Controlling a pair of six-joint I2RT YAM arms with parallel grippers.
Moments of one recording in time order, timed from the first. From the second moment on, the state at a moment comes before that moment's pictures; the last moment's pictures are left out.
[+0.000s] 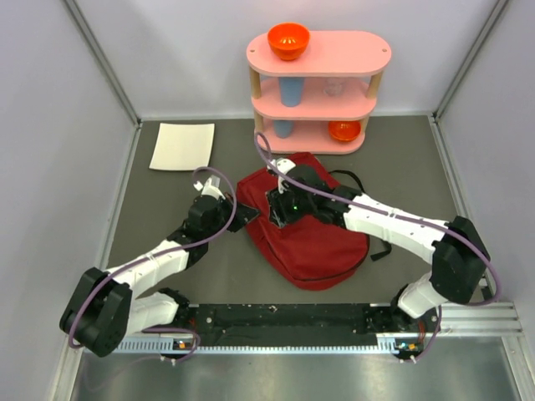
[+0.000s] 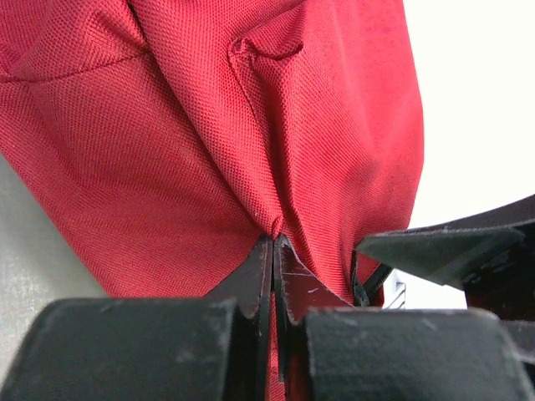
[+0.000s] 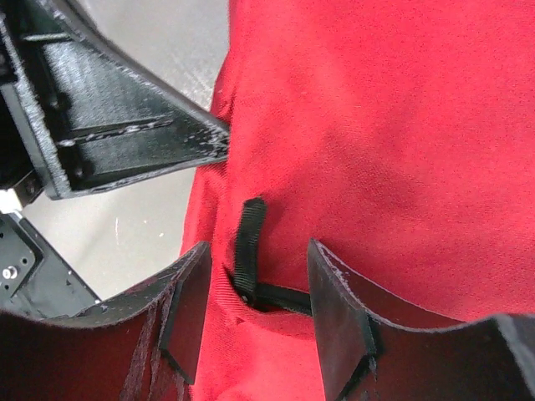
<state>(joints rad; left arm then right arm) -0.50 1.14 0.44 0.33 0.17 -1.04 0.88 1.51 1.17 -0.36 -0.04 0.27</state>
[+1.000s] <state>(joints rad) -0.50 1.15 0.45 0.31 0.16 -1.00 0.92 1.54 1.16 -0.36 0.18 0.33</state>
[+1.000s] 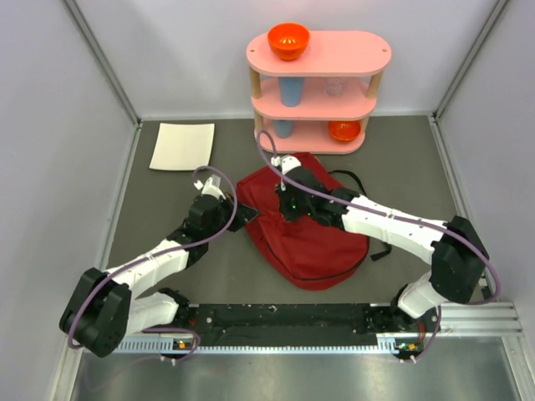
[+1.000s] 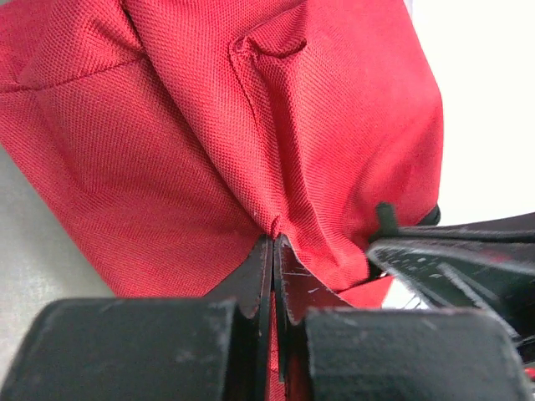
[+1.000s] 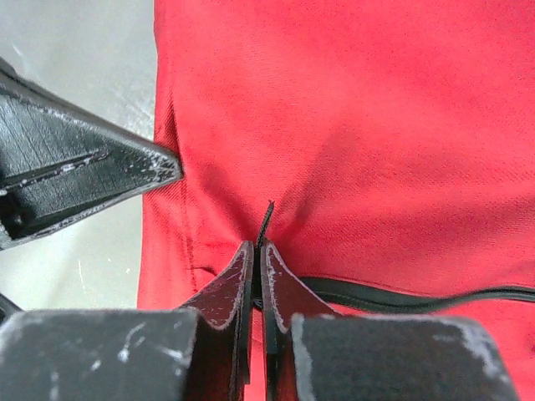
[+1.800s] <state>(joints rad) -0.46 1.03 0.44 0.28 0.25 -1.01 0.84 1.46 1.09 -0.28 0.03 0.39</state>
